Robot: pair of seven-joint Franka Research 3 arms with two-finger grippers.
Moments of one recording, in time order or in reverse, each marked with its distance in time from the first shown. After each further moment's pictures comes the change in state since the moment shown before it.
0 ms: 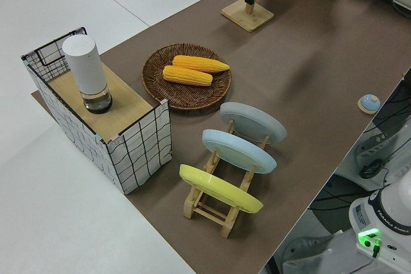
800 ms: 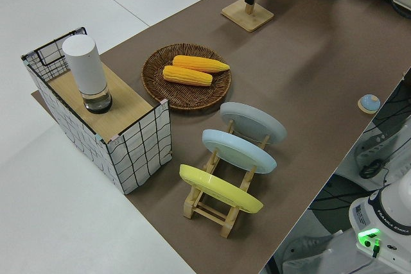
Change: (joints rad) left arm 0.000 0.000 0.000 0.000 0.000 0.000 0.000; right arm -0.379 -0.143 -0.008 0.001 0.562 0.092 -0.144
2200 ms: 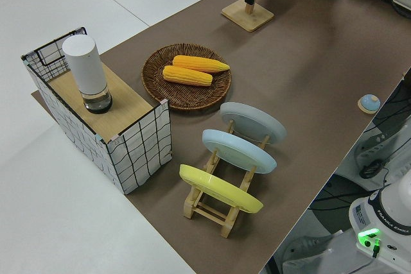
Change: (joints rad) left arm 0.000 0.000 0.000 0.000 0.000 0.000 0.000; right arm -0.214 0.048 0.001 -0.013 0.115 0.025 -0.185
